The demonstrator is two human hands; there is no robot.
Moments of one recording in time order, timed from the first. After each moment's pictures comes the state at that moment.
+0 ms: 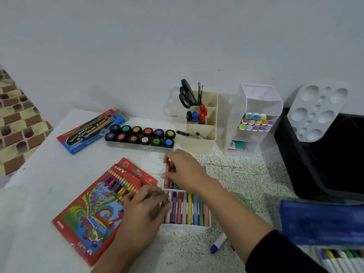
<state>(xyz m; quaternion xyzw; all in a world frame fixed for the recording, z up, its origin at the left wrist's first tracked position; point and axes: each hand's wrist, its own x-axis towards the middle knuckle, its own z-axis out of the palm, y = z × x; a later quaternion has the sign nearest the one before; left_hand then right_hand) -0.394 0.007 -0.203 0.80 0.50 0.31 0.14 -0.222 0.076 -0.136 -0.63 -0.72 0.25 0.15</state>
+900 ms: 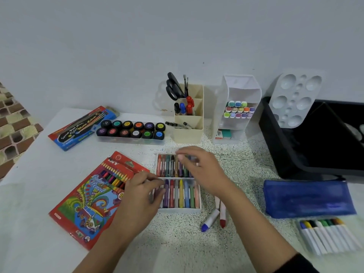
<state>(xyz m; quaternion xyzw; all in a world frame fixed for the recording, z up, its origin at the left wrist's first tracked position) -0.388 0.010 -0.186 0.82 0.46 0.29 0.17 -0.179 0.005 -0.117 -0.63 -0.62 0.32 0.33</state>
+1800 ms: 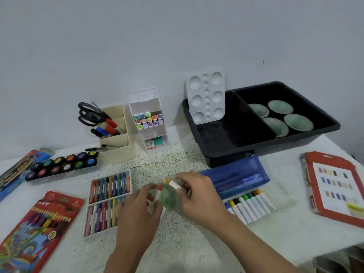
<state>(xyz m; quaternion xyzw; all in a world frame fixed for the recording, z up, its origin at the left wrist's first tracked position) -0.228 -0.073 -0.136 0.81 0.53 0.20 0.19 -0.060 -0.129 -0.127 -0.70 -0.58 0.18 0.38</state>
